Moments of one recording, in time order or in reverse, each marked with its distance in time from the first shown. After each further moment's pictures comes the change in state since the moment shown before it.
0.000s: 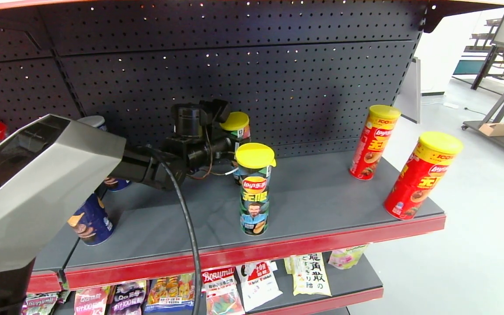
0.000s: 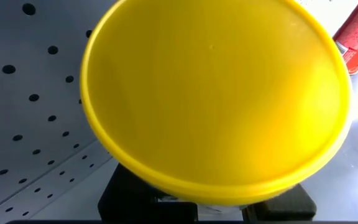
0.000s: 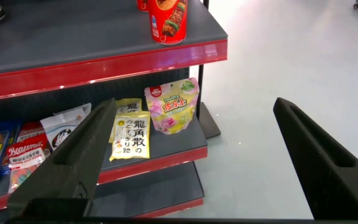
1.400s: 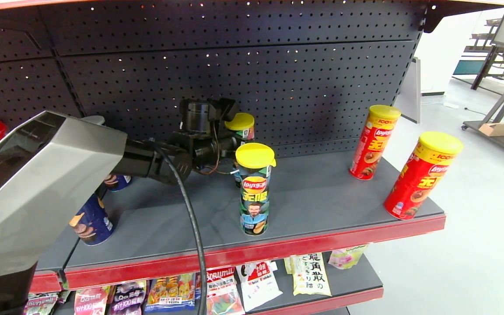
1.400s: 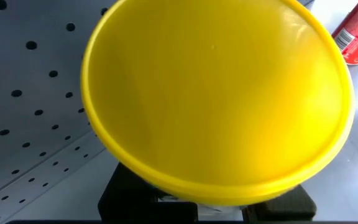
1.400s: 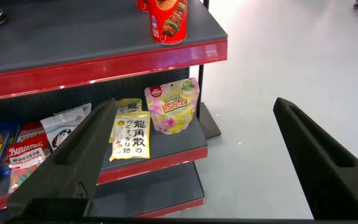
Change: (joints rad) left arm -0.030 -0.003 -0.075 0.134 0.038 0.002; right arm 0.000 0.000 0.000 0.000 0.000 0.000
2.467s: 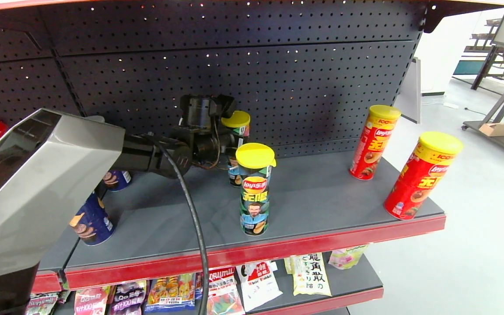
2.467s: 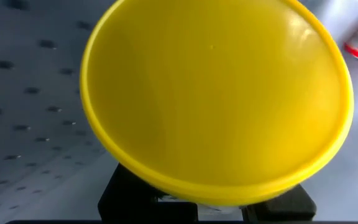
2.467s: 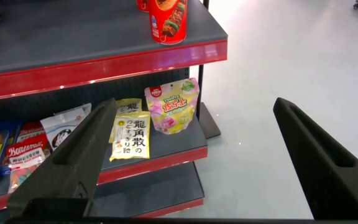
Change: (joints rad) left arm 0.002 0.008 -0.068 0.090 0.089 0.012; right arm 0.000 0.000 0.000 0.000 0.000 0.000
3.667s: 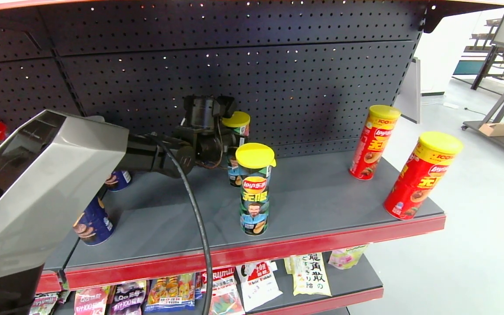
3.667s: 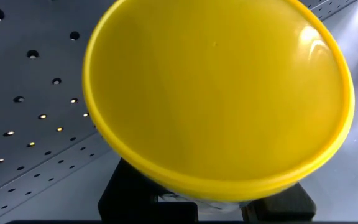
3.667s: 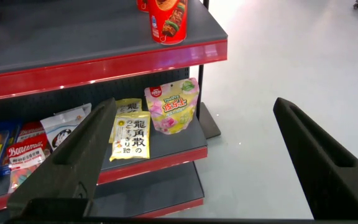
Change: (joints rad) left arm -0.008 0.014 -0.029 0.025 0.036 -0.046; right arm 0.000 0.000 0.000 0.000 0.000 0.000
